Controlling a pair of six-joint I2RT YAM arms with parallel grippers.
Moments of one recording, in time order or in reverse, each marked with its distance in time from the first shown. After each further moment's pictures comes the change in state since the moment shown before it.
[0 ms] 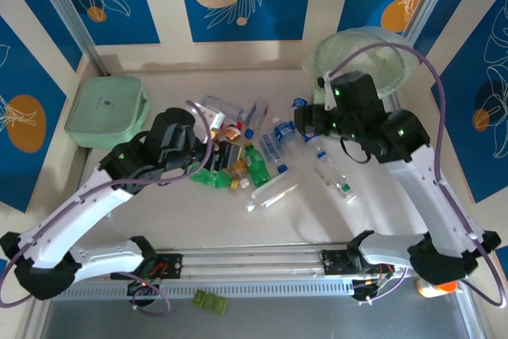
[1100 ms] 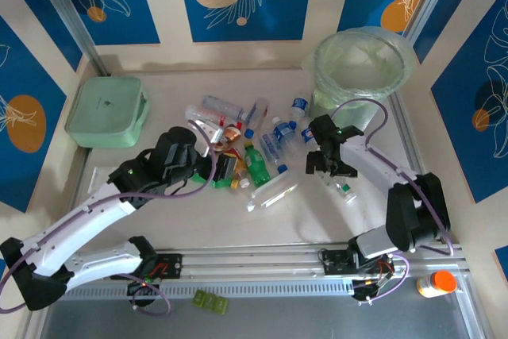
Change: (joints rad) left arm 0.000 -0.059 -0.252 0.194 -0.084 0.079; right arm -0.282 0.306 -0.602 0.210 0.095 0.119
